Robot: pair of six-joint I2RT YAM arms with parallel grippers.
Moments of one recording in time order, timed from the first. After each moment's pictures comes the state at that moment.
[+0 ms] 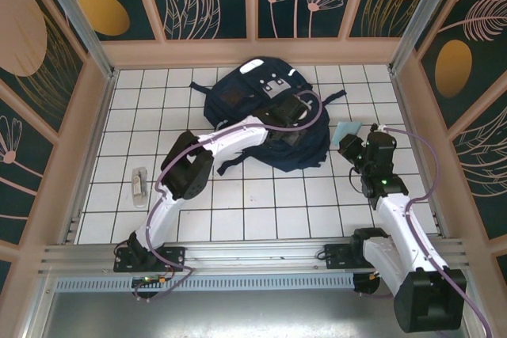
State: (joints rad) left arm -0.86 2.29 1.91 -0.53 -0.18 -0.12; right arm 0.07 0.83 0.49 -0.15 -0.11 0.76
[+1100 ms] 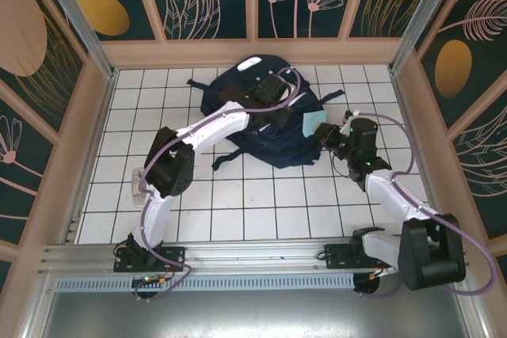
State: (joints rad) left arm -0.76 2.17 1.91 -0.58 0.01 -0.21; right arm 0.19 1.16 0.56 0.17 -0.37 0.86
